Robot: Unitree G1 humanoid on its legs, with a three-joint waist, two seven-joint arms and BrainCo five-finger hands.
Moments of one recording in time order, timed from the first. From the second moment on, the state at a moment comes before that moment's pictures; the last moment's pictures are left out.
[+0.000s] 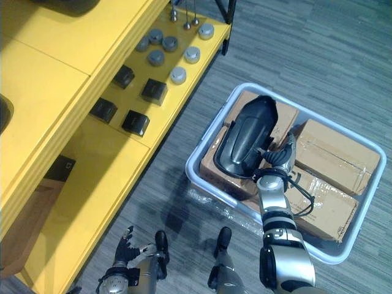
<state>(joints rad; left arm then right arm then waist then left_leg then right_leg) -0.04 0.08 -0.14 0.59 0.02 -0.16 0.36 -0.89 -0.32 -0.24 0.92 -0.22 0.05 -0.49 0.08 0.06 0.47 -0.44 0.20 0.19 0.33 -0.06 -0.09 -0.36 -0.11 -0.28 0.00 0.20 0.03</state>
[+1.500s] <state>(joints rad) -0.29 0.16 -0.51 0.39 -0.79 -0.06 0.04 -0.58 -0.45 0.06 0.56 -0.70 0.09 -0.32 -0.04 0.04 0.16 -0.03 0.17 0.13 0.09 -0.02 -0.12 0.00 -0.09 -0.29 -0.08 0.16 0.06</state>
